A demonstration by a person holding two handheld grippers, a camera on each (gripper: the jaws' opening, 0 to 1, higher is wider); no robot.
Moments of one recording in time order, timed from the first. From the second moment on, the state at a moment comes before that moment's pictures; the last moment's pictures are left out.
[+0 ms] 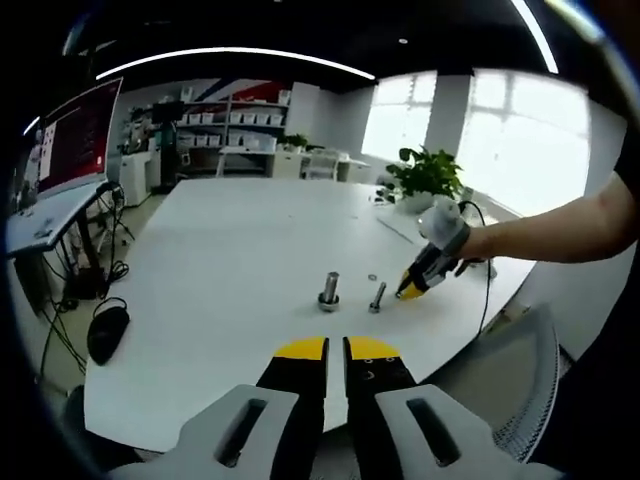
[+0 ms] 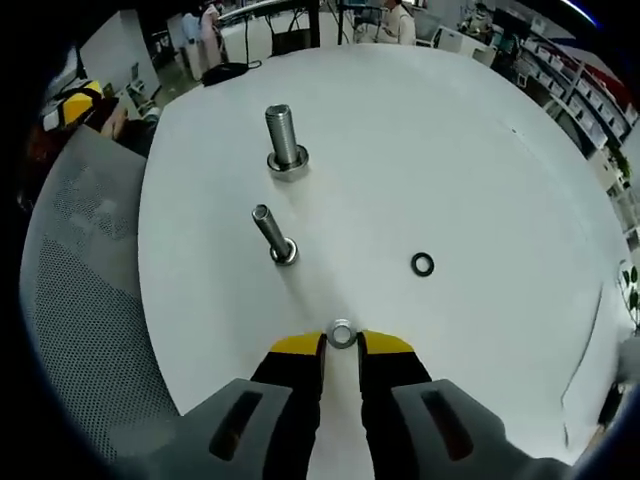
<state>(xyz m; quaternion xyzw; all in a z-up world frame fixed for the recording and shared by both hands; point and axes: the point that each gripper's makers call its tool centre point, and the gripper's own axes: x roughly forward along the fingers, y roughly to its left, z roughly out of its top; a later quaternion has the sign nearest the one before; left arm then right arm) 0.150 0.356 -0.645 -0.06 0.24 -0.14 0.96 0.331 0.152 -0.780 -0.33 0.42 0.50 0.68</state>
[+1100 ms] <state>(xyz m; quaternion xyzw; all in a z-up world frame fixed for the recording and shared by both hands) 0.132 0.359 -0.657 -0.08 0.25 -0.14 0.96 0.308 0.214 -0.732 -0.35 0.38 0.56 0.64</state>
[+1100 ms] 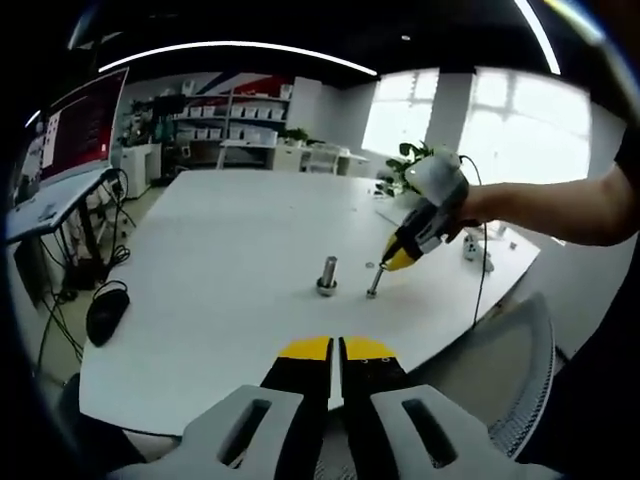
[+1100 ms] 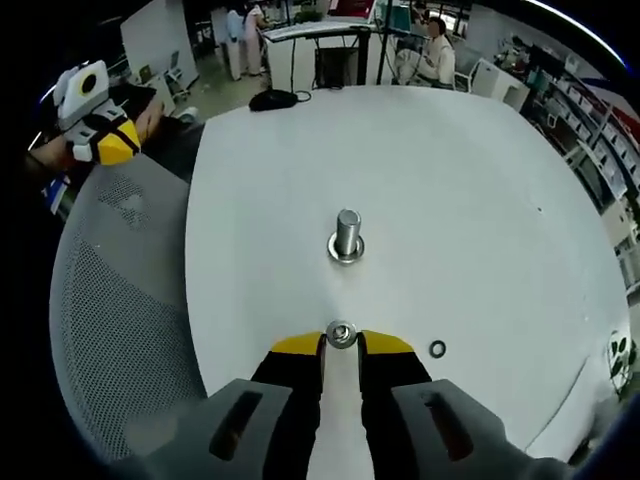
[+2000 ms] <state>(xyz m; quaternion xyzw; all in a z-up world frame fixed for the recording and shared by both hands) 0.137 0.372 -0.657 -0.07 0.25 -0.12 0.96 0.309 0.216 -0.756 -0.37 0.40 0.56 0.62</state>
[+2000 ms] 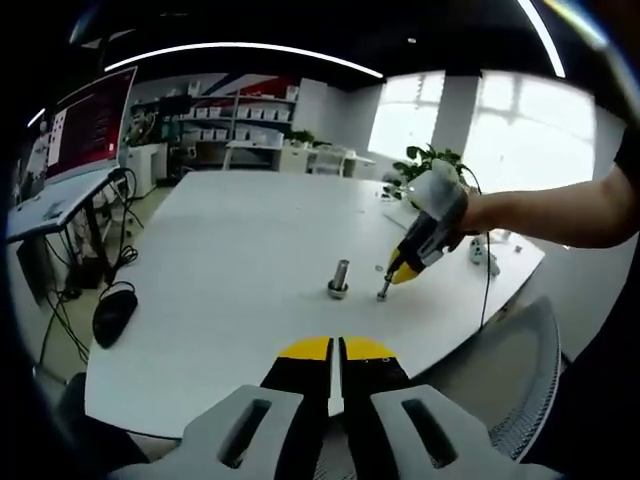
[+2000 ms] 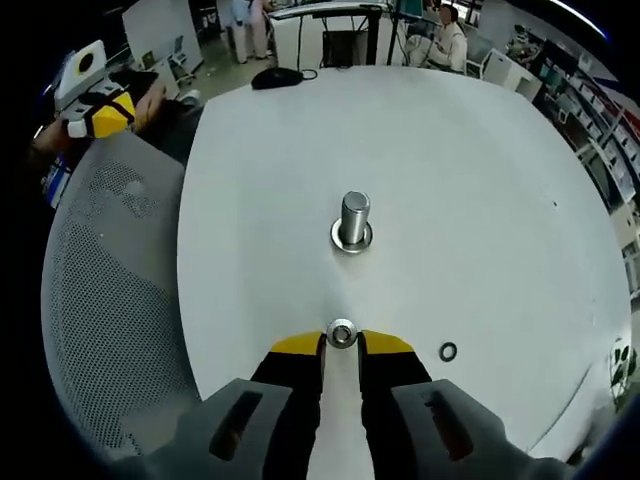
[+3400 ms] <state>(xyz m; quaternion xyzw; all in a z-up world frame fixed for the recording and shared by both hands) 0.144 0.375 -0.678 -0.08 0.27 -0.12 0.95 0.352 0.183 -0.781 -0.38 0.42 0.52 0.63</state>
